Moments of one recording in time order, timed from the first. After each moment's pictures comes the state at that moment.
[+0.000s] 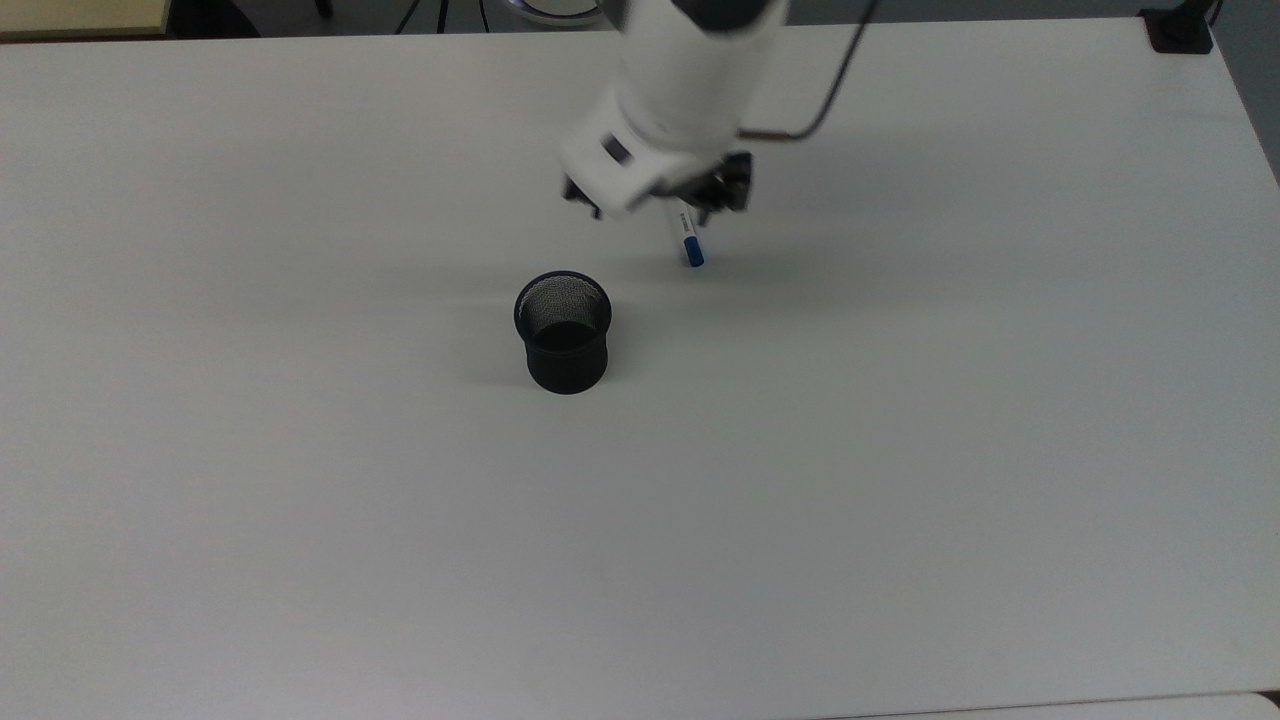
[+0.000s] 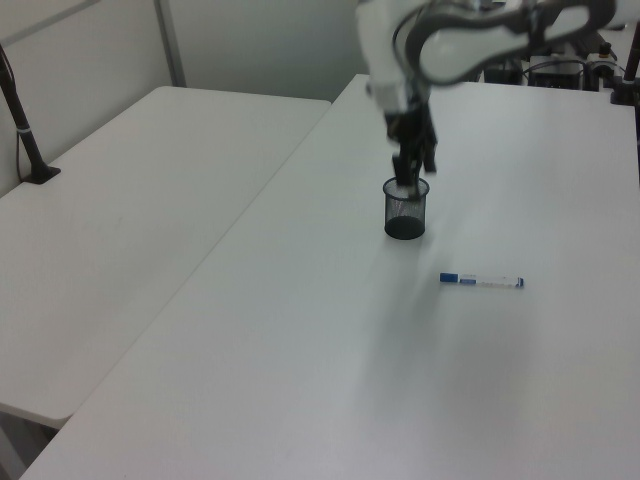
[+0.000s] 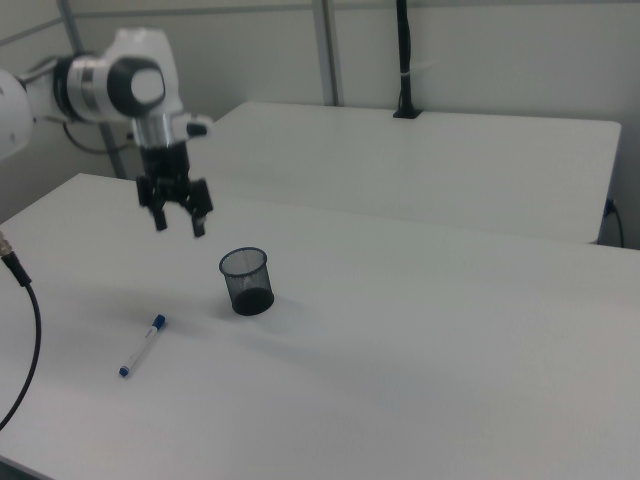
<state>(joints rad) 0.33 0.36 -0.15 -1.43 -0.01 1.60 0.20</state>
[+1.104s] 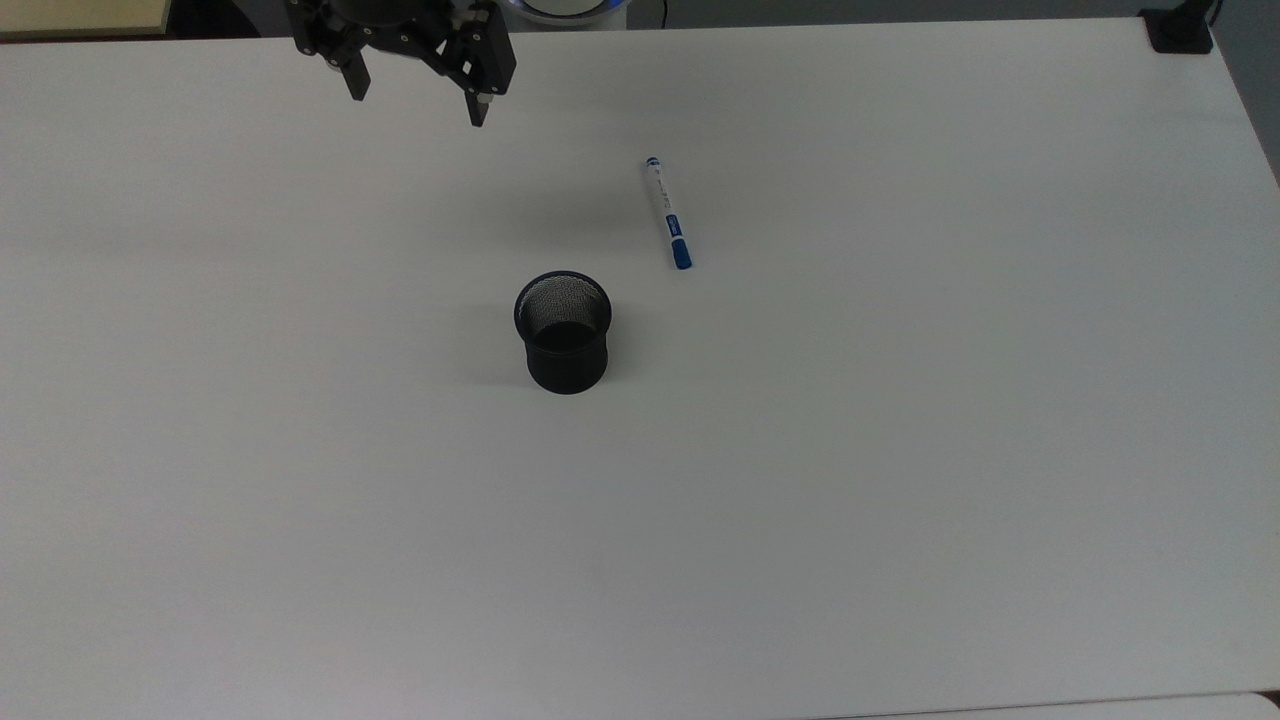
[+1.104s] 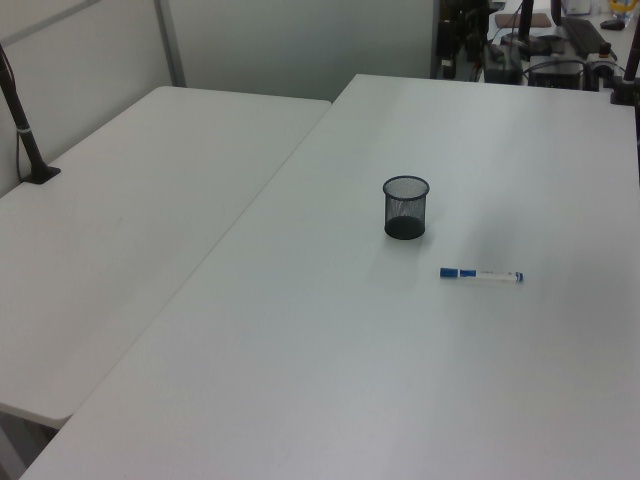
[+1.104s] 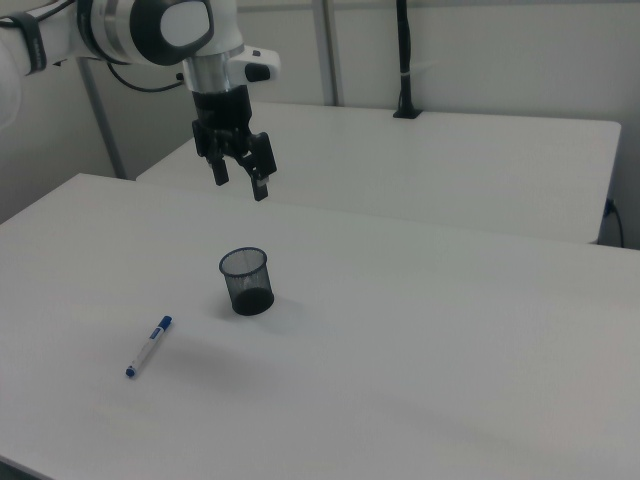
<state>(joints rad) 0.06 0.16 -0.15 -1.45 0.01 1.60 0.12</state>
